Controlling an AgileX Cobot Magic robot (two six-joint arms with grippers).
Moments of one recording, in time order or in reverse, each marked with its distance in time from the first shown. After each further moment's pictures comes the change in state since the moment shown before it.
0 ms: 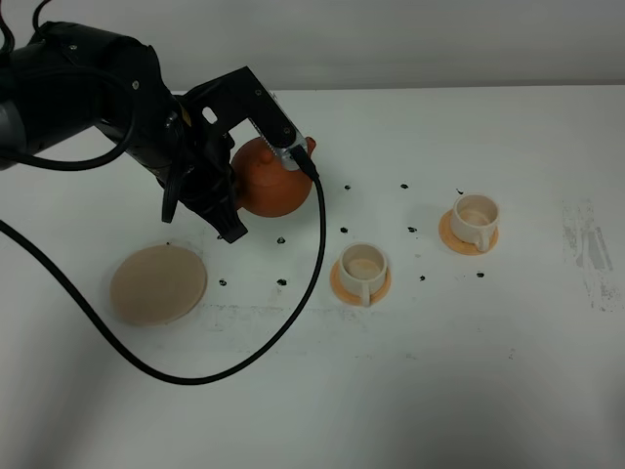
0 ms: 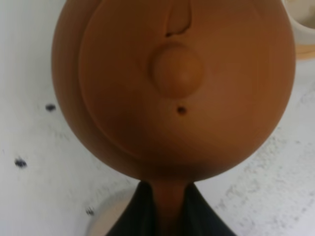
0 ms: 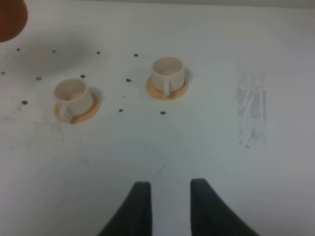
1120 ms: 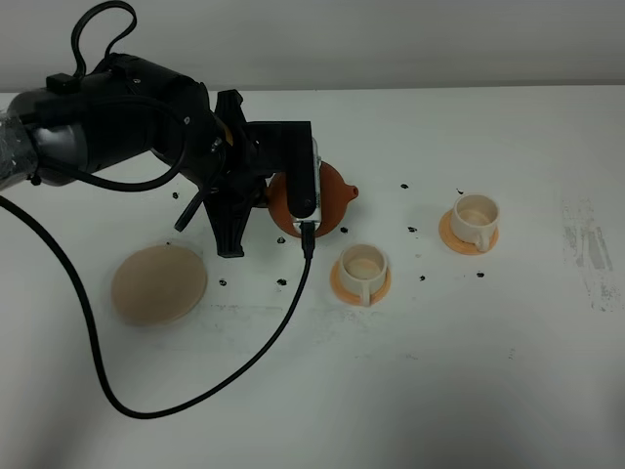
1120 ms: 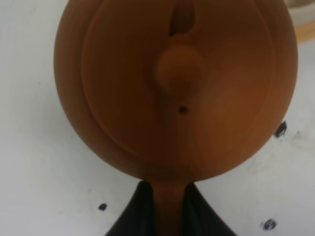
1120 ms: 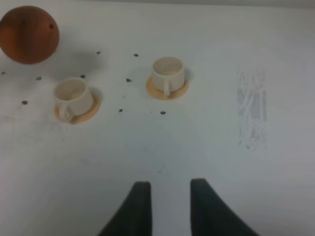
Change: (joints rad) left arm -0.056 0.089 -0.004 0.064 -0.155 0.463; right arm 0.000 0.000 0.000 0.000 0.000 0.001
